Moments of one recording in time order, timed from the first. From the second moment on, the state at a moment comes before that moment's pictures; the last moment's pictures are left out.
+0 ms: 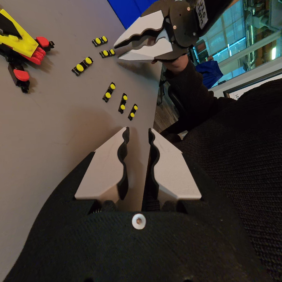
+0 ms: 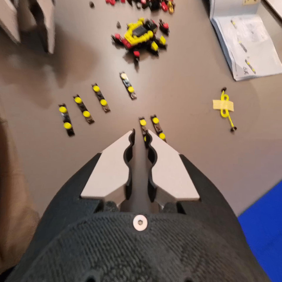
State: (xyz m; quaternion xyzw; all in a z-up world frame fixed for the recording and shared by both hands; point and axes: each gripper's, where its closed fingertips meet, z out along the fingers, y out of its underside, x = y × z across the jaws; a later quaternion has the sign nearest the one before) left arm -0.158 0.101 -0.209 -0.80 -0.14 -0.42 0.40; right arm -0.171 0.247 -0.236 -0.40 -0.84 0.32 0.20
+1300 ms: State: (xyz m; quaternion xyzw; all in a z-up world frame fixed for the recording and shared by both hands) left arm -0.158 0.101 -0.212 -0.80 -0.14 -0.42 0.40; right arm -0.158 0.235 -0.242 -0.39 -0.85 0.31 0.17
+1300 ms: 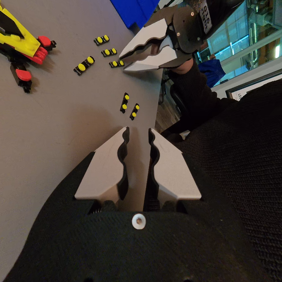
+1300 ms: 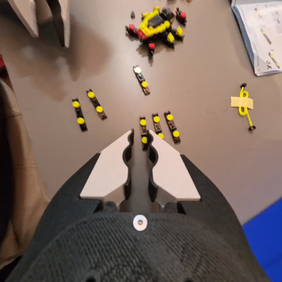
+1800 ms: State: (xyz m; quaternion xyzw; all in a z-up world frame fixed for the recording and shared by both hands) left arm -0.161 0.103 -0.210 -0.80 -0.14 -0.41 0.41; right arm -0.146 0.174 -0.249 -0.34 -0.87 0.33 0.11
